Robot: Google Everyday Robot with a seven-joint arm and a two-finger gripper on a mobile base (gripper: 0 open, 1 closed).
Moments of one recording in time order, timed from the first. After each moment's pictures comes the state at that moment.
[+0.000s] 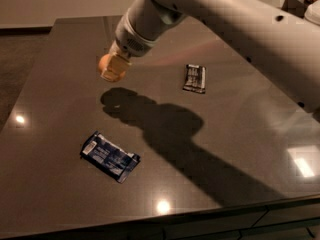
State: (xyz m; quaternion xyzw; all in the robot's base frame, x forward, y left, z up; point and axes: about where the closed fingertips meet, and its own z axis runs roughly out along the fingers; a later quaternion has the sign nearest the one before) arm 0.611 0.116 0.924 -0.64 0.68 0.14 0.32
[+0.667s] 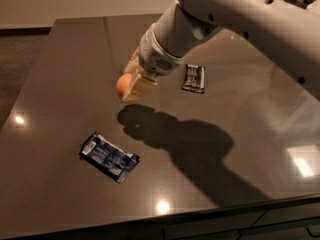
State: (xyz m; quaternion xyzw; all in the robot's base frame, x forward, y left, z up) arm 0.544 0.064 0.912 -0.70 0.63 0.14 0.30
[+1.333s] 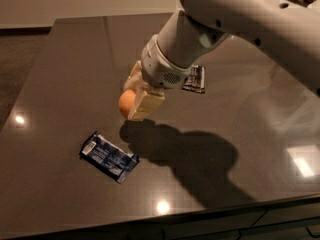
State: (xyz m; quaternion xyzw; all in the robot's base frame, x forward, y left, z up) arm 0.494 0.053 0.905 -0.76 0.58 0.14 0.27
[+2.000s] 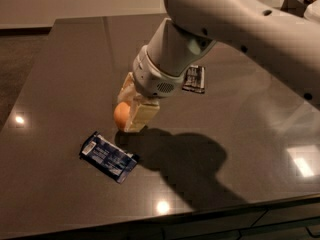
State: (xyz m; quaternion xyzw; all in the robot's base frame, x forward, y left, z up) arm 0.473 0.064 0.889 -0.79 0.55 0.15 0.24
